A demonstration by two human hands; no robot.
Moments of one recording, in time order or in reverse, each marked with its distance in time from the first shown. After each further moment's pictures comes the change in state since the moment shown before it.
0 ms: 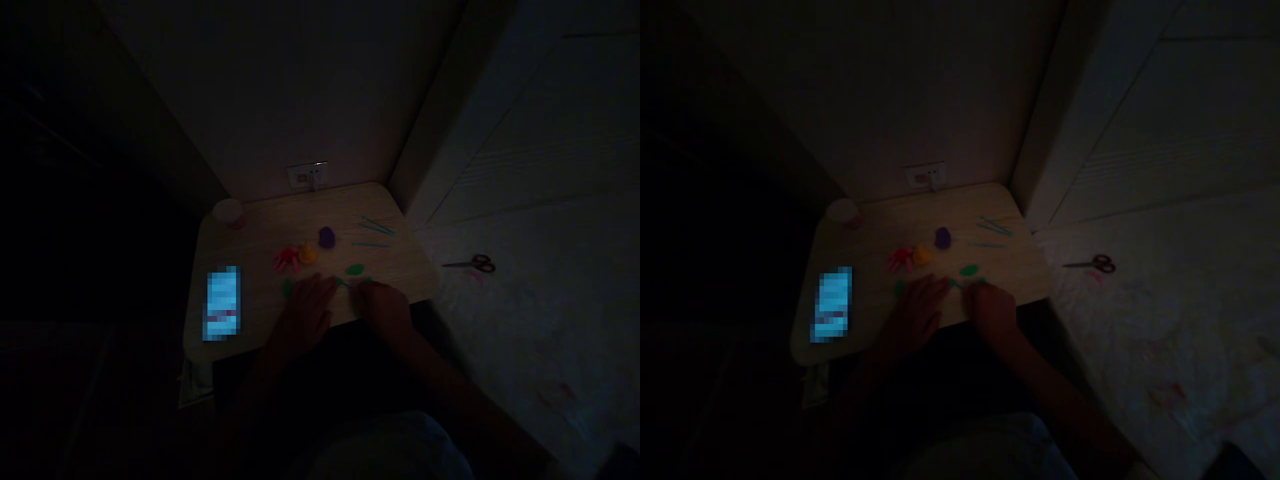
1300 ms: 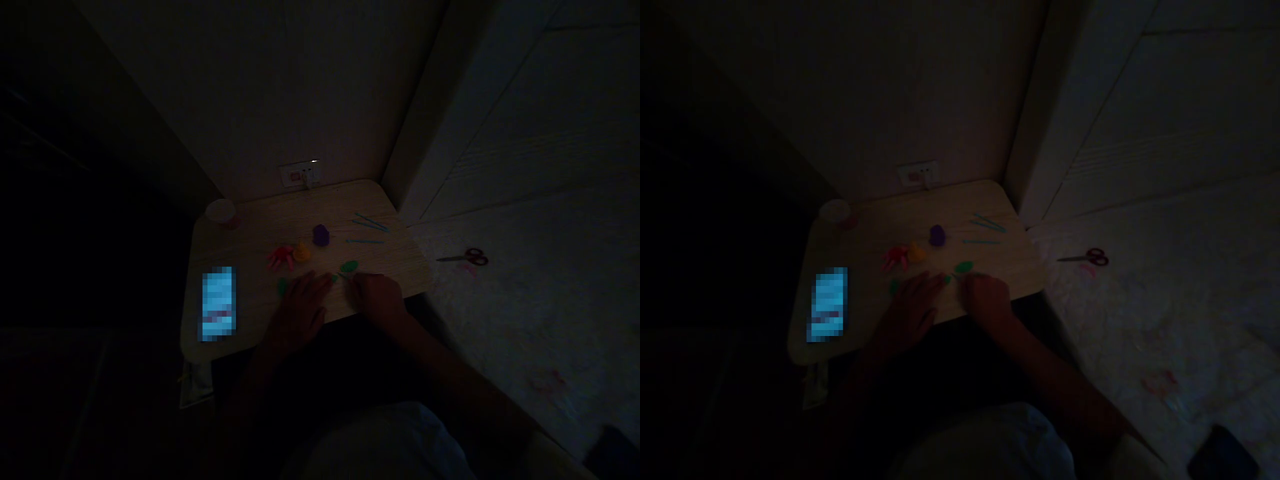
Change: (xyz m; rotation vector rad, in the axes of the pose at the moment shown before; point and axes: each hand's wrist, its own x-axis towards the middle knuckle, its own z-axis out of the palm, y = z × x) left_hand 0.006 0.000 -0.001 -0.010 -0.017 0.010; right_hand 0.009 0.009 -0.012 -0.020 -0.015 -0.016
